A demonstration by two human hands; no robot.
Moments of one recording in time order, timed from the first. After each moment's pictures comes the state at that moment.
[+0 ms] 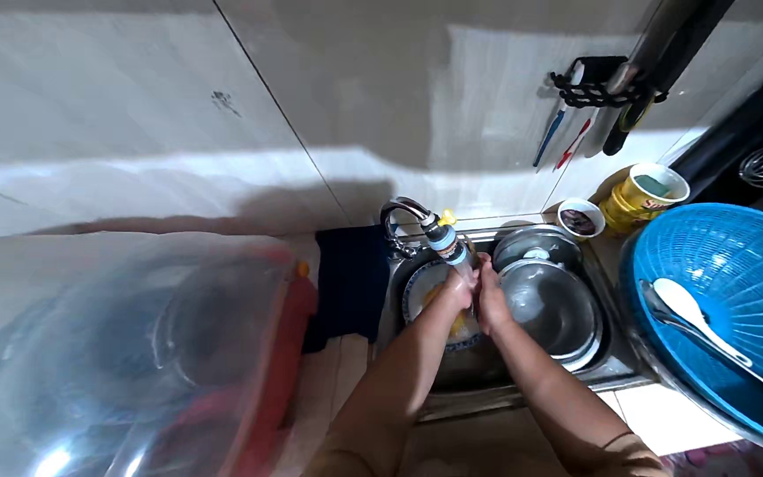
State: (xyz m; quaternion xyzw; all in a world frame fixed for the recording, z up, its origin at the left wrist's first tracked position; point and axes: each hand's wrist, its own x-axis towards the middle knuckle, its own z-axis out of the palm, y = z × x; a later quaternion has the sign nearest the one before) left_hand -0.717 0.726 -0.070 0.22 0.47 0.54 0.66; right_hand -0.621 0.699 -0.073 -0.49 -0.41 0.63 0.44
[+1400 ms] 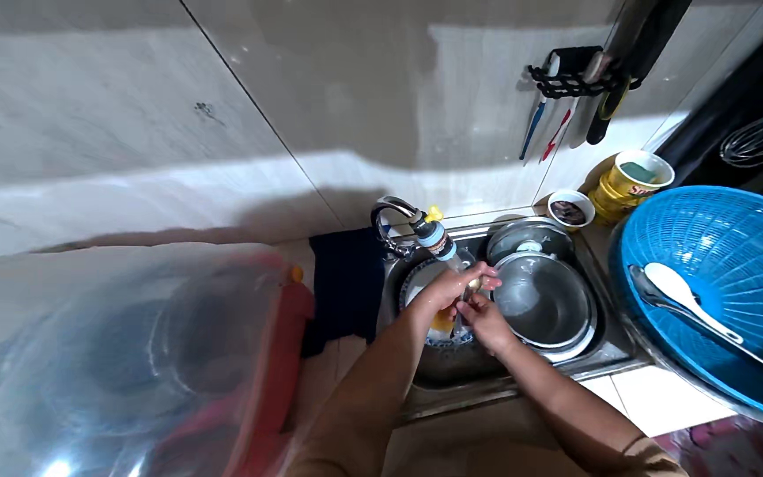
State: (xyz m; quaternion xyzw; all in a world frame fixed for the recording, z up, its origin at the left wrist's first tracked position) left_hand -0.735 0.704 -0.023 0.51 0.44 0.32 0.67; right_hand -0.605 0.650 -0.105 -0.45 -0.51 0.64 0.36
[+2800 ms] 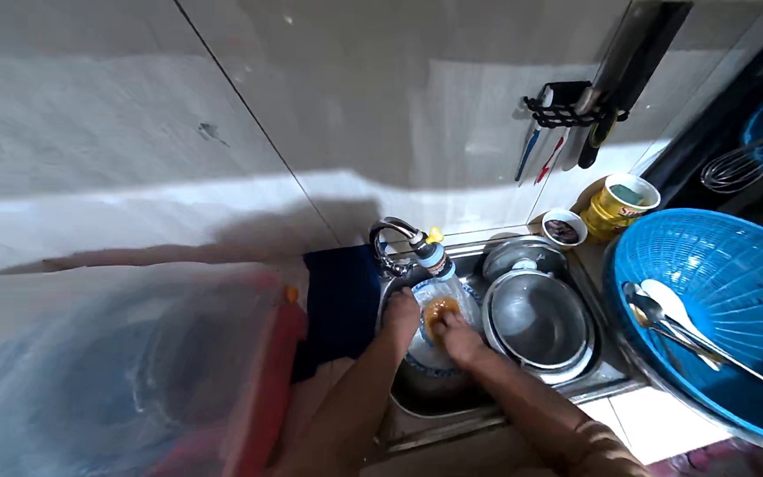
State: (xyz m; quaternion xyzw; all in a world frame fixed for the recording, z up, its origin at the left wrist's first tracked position) left_hand -0.794 0.675 -0.039 0.54 0.82 -0.08 0.18; right_hand -0.645 0.666 -0.155 -0.46 -0.86 0.23 0.02
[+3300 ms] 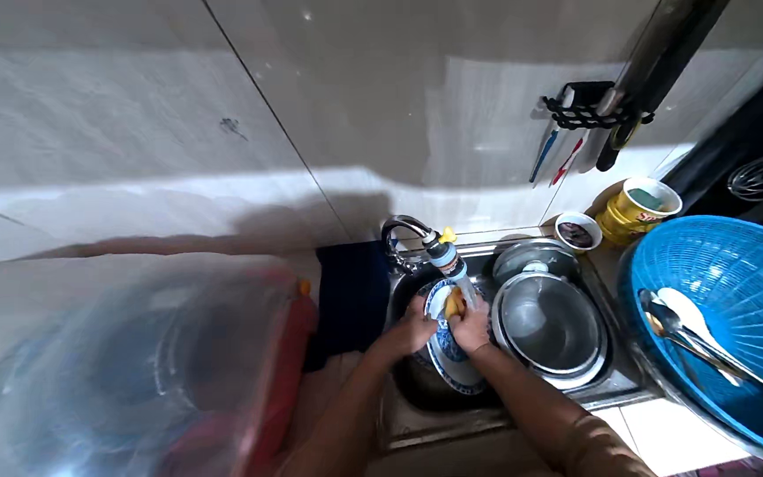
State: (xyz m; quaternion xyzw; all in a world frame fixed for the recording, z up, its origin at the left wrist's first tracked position) left_hand -0.811 0.626 0.011 0.45 0.71 0.13 0.52; right_hand -0.656 0.692 -0.164 -0.64 -0.68 0.25 0.24
